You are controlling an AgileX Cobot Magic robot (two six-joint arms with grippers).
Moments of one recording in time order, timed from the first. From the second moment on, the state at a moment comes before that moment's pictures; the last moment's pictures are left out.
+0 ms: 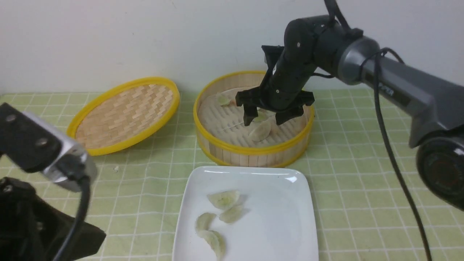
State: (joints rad) right arm 0.46 2.38 -2.19 0.13 1.15 0.31; left arm -0.37 0.79 -0.92 -0.35 1.17 0.25
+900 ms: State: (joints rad) right arm 0.46 2.47 -2.37 0.17 1.24 0.39; left arm -0.37 0.63 -0.92 -0.21 1.23 0.18
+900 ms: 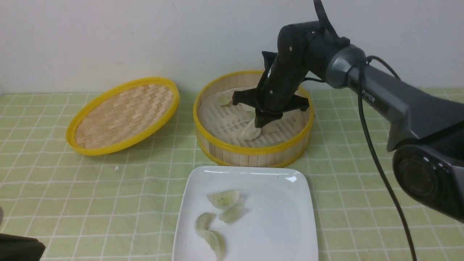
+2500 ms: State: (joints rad) right arm 0.64 2.08 -1.77 0.16 1.24 0.14; left arm -0.37 0.63 -0.91 -0.12 1.23 0.17
